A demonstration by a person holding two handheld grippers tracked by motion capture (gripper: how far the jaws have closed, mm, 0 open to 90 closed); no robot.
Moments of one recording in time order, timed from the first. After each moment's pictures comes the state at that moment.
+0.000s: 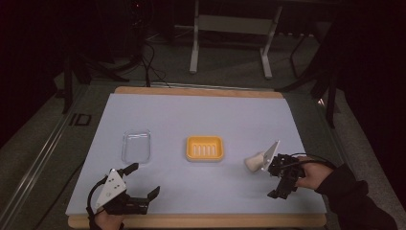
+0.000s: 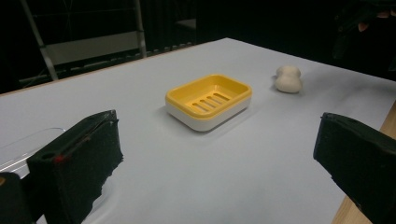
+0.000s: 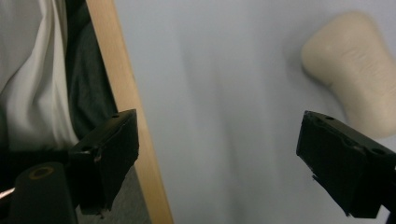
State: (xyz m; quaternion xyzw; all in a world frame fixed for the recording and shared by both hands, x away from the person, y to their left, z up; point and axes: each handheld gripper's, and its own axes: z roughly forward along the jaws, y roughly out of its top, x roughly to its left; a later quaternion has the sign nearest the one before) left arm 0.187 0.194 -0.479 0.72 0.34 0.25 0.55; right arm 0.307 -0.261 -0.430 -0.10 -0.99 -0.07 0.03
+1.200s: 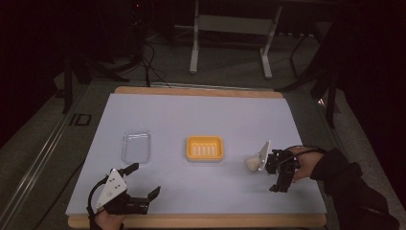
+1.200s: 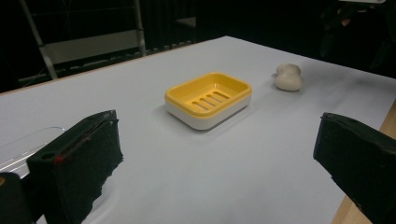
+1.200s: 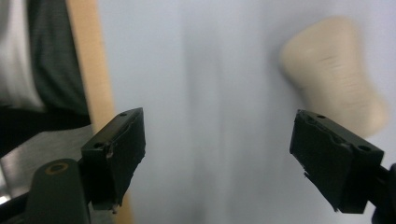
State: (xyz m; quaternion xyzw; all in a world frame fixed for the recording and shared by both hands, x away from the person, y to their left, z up) left arm 0.187 0.193 -0.479 0.73 0.33 0.25 0.55; right arm 0.326 -0.251 -0.433 -0.01 -1.00 -0.02 0.00
